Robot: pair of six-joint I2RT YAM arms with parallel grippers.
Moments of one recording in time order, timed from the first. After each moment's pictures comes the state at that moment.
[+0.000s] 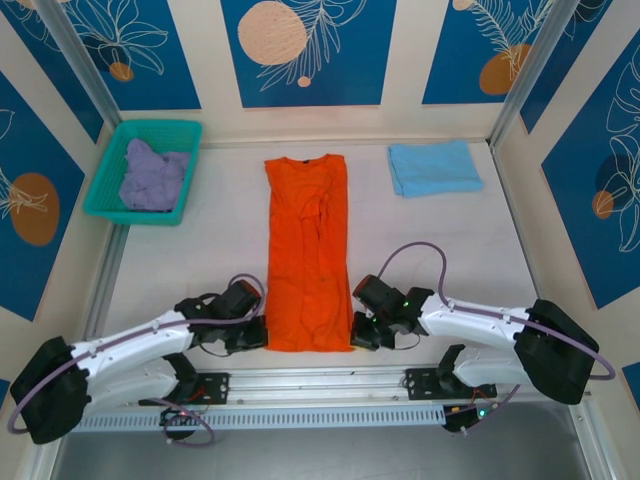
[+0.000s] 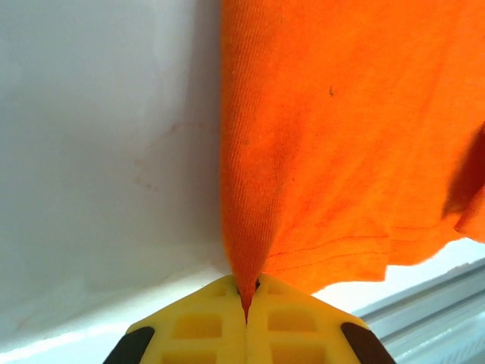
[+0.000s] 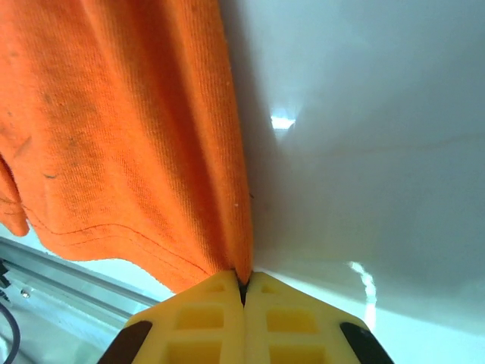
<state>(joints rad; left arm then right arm) -0.85 0.96 0.42 -0.62 0.25 -0.97 0.94 1.18 0.48 -0.52 -0.33 1.15</state>
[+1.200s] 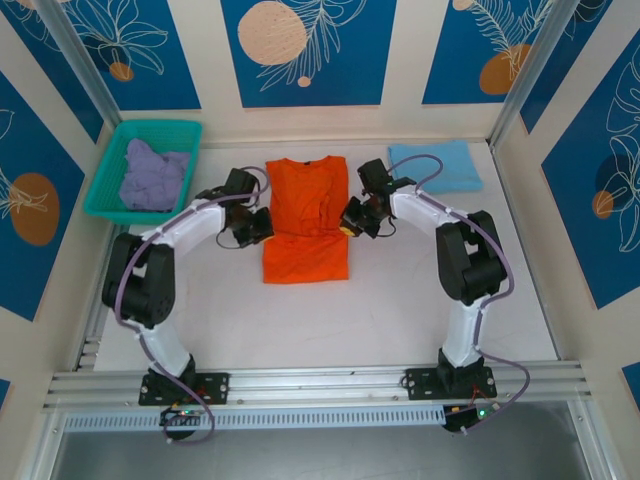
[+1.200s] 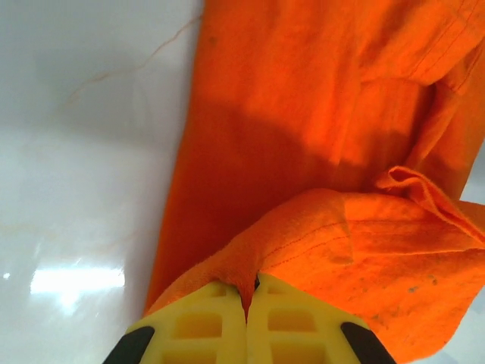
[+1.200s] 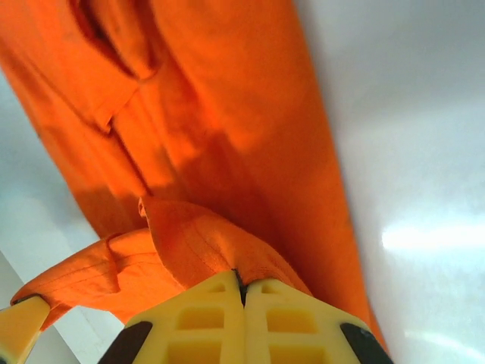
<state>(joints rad) -0.35 1.80 1.29 -0.65 0.29 -0.70 0.37 1.94 1.41 -0.66 -0.40 0.91</state>
